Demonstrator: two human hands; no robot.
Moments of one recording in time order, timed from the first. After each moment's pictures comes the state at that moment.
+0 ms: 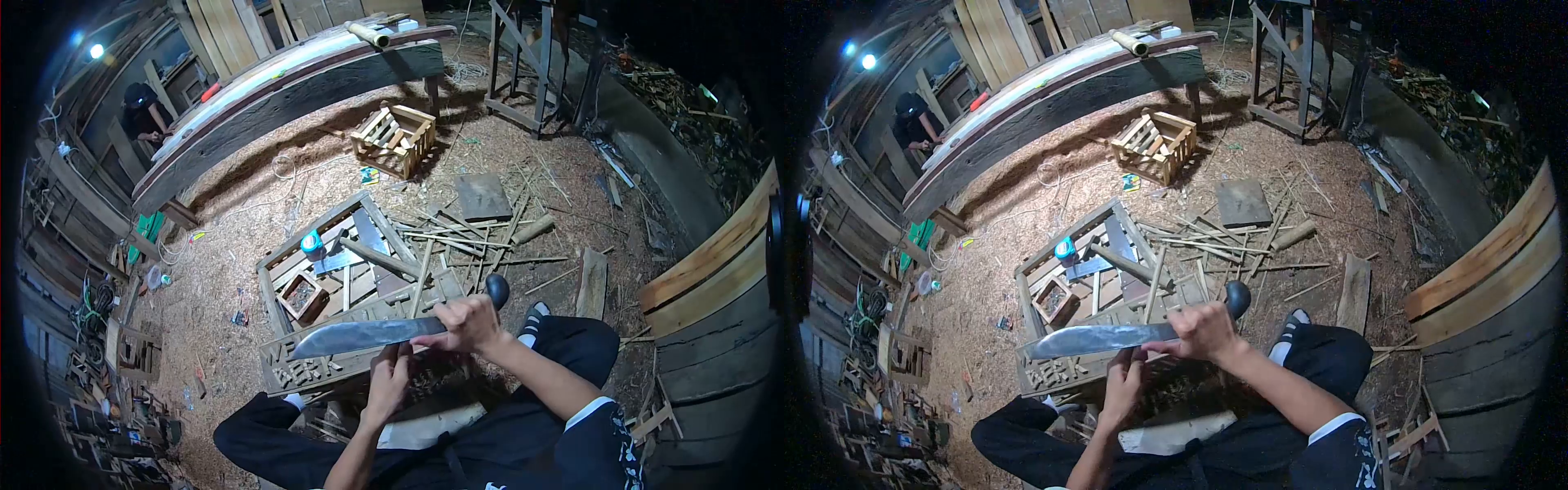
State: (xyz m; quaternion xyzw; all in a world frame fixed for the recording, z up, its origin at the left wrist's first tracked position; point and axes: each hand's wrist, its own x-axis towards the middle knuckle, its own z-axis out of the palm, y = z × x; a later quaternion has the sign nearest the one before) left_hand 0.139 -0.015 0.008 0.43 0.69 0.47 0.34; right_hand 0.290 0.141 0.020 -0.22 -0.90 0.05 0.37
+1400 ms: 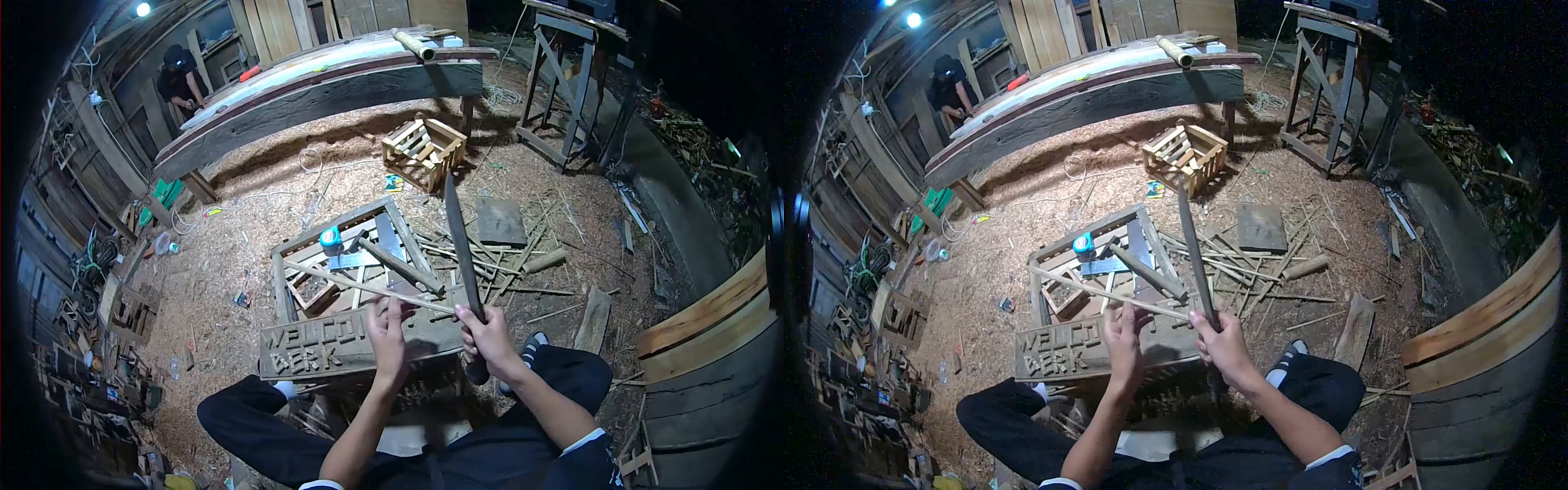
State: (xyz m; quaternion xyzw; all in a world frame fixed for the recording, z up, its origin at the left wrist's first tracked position) left_hand 0.136 0.055 0.007 0.22 0.51 0.76 0.35; right_hand 0.302 0.132 0.038 -0.40 -0.46 0.73 0.31
